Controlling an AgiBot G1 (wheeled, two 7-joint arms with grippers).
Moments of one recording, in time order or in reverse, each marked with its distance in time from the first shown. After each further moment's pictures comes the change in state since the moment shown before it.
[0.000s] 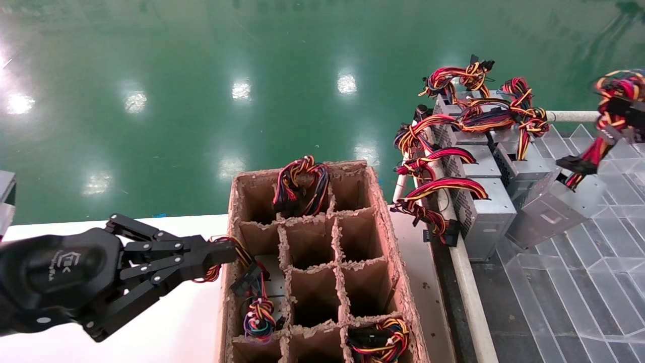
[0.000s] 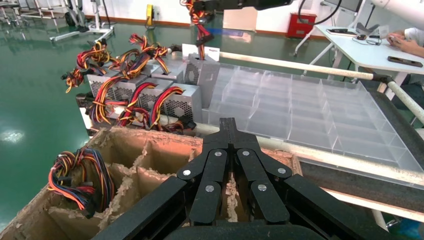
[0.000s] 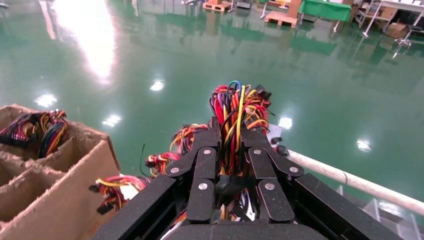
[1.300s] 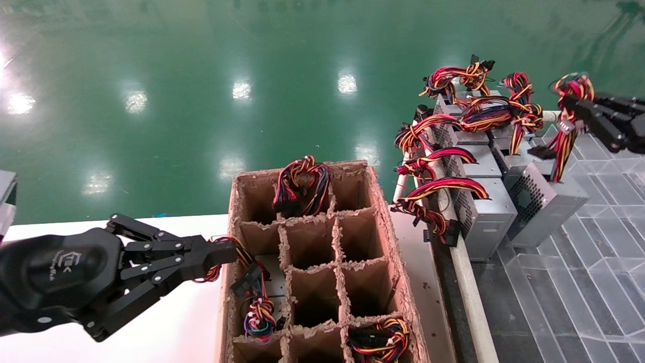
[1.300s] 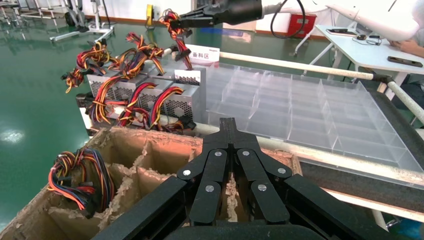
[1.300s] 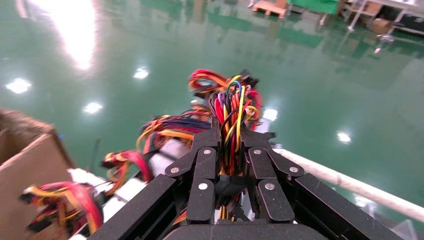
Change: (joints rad) left arm 0.000 0.000 0.000 0.000 0.000 0.000 0.000; right arm 0.425 -0.153 -0.373 -0.193 -0.203 0.042 -0.051
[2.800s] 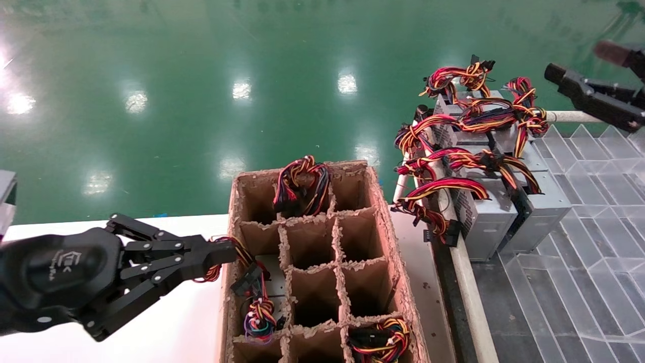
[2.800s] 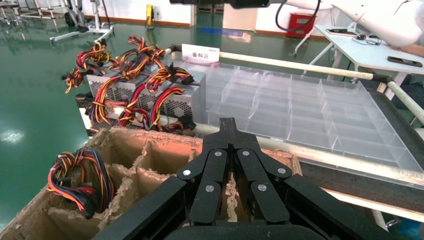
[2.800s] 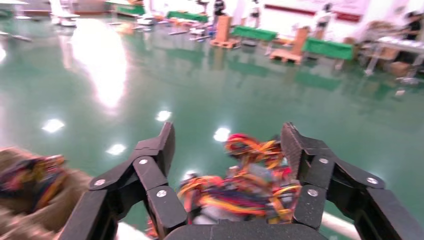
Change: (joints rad) left arm 0.000 0.000 0.000 0.000 0.000 0.000 0.000; right arm -0.058 -0.020 0.074 0.127 0.121 -0.013 -0.017
